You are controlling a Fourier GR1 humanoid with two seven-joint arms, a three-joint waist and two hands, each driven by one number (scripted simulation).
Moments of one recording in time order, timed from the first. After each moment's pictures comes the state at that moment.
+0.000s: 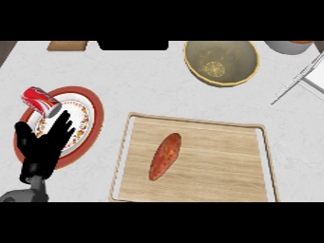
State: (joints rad) left arm -0.04 0.20 0.04 -1.40 0.15 0.03 0.27; right arm -0.88 -0.74 -0.53 -1.56 0.81 0.47 0.90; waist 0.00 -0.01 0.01
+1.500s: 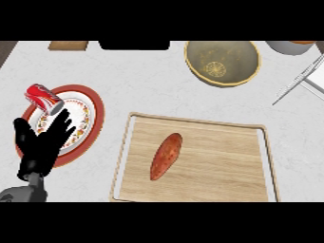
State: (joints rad) left arm -0.06 0.20 0.08 -1.38 0.14 -0.01 0.29; right arm -0.82 -0.89 -0.47 -1.07 0.80 0.19 0.54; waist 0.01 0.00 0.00
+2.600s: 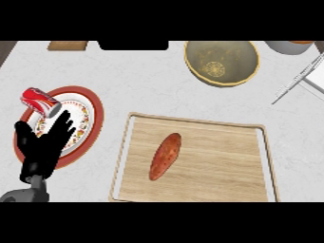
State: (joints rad) left arm -0.04 0.17 0.08 -1.40 0.12 0.00 0.28; right arm -0.93 -0.90 -0.76 -1.08 0.59 -0.18 0.60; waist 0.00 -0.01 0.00
